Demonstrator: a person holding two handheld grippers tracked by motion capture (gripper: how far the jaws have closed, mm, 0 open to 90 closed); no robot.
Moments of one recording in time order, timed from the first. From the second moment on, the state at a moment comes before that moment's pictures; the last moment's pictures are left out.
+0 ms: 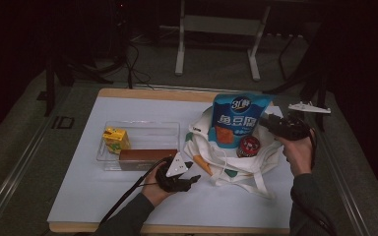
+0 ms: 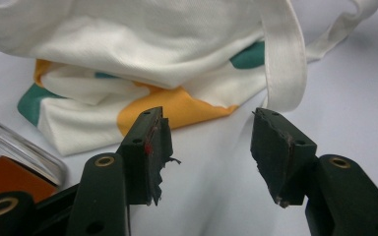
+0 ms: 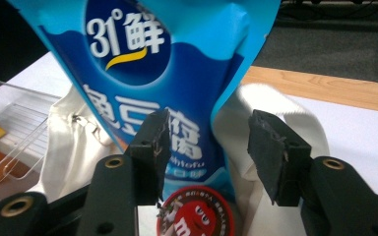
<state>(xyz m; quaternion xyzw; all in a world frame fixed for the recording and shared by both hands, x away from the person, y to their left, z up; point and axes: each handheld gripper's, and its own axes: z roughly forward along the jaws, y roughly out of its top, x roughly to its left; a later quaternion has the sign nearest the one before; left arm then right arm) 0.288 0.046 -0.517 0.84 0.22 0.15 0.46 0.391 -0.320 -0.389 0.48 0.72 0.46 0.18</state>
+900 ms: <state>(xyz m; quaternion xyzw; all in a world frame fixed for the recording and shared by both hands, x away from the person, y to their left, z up) 0.282 0.040 -0.537 0.85 0.20 0.15 0.47 0.439 -0.300 -0.389 0.45 0.73 0.49 0.12</state>
